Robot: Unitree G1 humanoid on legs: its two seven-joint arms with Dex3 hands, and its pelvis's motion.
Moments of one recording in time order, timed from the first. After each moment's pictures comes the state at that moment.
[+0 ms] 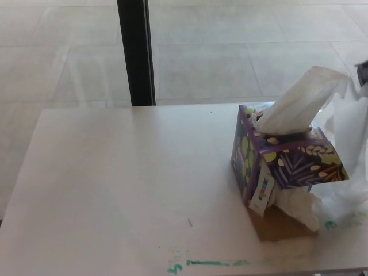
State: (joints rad) left_arm 0.20 0.59 0.42 1.16 -0.25 0.11 -0.55; right_arm -0.90 -0.87 0.54 0.72 -0.99 -0.18 -0.23
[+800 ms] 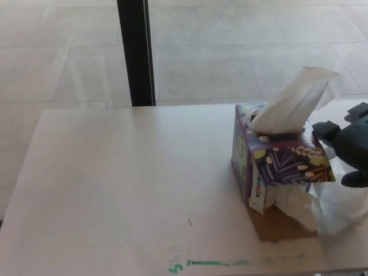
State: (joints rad) left_arm 0.19 0.58 0.43 1.16 -0.26 0.11 -0.55; right_arm -0.66 -0.83 0.55 0.38 -1.04 -0.08 0.06
